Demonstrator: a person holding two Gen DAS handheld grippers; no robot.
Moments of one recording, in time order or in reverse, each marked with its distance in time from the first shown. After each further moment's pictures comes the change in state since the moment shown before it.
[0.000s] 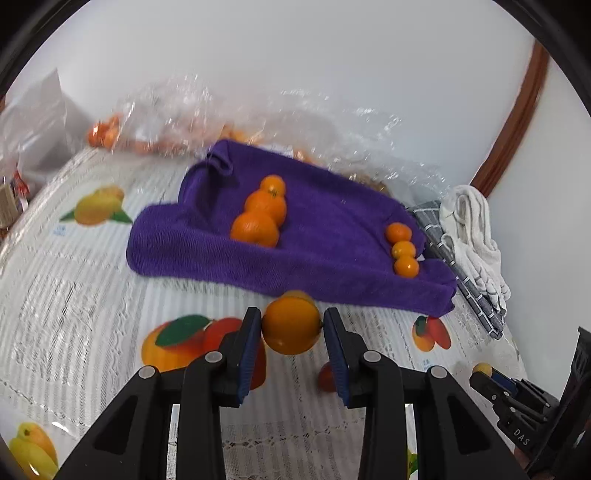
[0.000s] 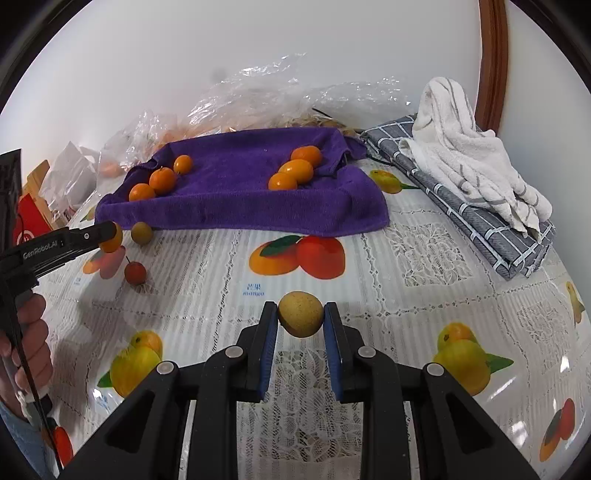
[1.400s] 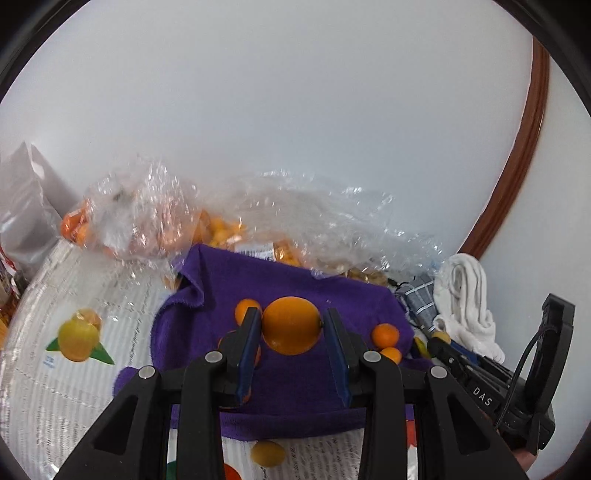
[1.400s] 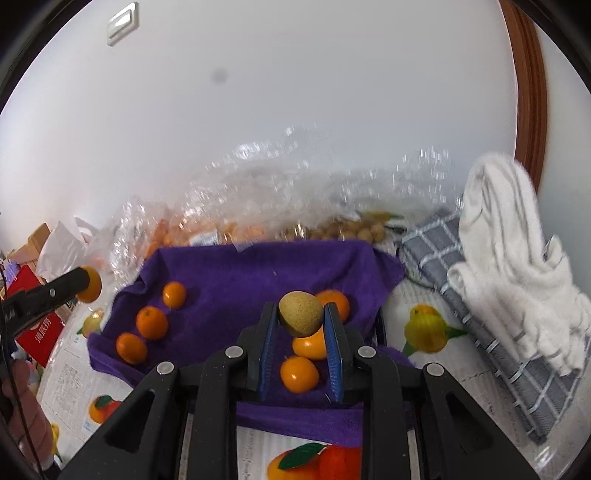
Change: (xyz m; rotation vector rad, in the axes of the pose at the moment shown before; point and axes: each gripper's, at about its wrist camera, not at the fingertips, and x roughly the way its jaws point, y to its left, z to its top) left arm 0.016 -0.022 0.103 0.010 -0.128 -0.009; right arm 0.070 0.001 0.146 0.048 -0.143 0.087
